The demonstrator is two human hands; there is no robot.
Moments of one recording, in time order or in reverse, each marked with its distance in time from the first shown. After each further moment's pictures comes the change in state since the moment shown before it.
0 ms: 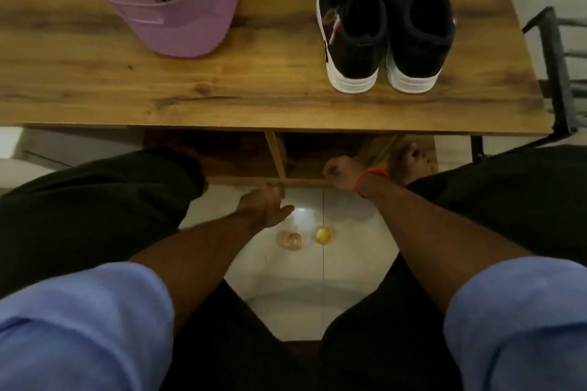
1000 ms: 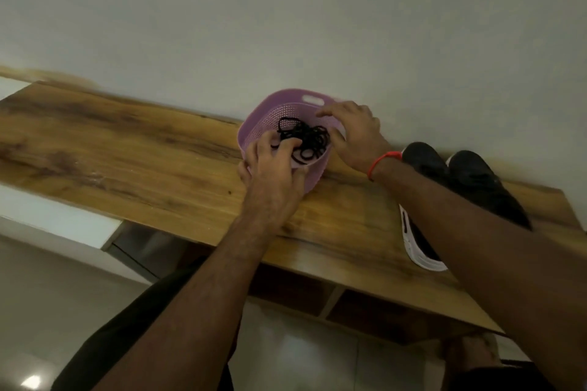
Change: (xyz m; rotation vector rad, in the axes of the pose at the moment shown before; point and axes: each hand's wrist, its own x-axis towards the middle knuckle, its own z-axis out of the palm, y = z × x) left_hand -0.019 -0.046 -0.291 -0.390 0.935 -0.070; right_hand 0.055 -0.301 -0.173 -0.305 0.652 -0.803
